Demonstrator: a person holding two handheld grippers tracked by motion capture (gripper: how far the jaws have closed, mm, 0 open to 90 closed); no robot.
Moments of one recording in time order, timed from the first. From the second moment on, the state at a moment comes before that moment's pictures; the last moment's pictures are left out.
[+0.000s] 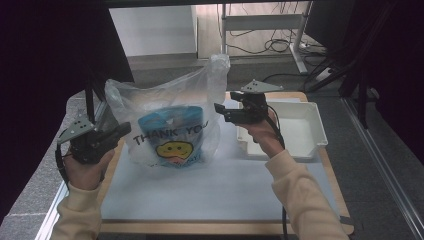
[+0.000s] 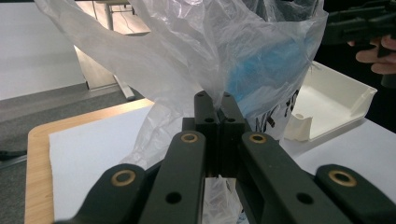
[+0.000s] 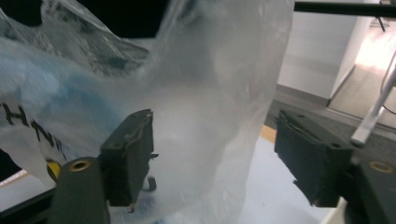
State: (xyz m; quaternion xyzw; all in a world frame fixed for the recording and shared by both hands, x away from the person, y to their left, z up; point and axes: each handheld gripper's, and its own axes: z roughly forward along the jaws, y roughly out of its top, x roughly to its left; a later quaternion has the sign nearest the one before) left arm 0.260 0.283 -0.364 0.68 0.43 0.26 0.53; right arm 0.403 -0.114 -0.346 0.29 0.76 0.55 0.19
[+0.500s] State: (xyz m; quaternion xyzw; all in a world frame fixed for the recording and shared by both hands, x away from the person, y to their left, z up) left arm 0.261 0.282 -0.364 0.68 0.43 0.26 0.53; right arm 0.416 -0.095 -0.345 0.26 0.78 0.55 0.14
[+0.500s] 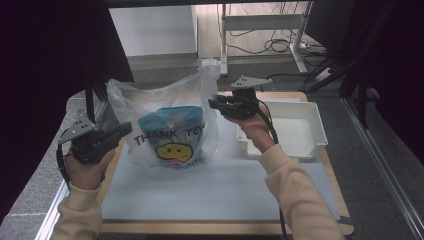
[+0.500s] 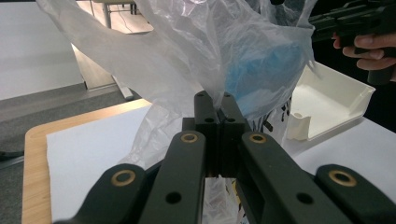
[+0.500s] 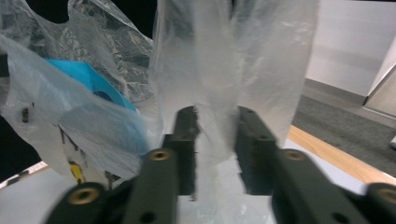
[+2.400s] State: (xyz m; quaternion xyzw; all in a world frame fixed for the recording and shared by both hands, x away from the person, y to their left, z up) left arm 0.238 0.280 -0.381 0.69 0.42 0.27 0.52; right arm 0.366 -0.114 -0.378 0.24 0.78 0.55 0.18
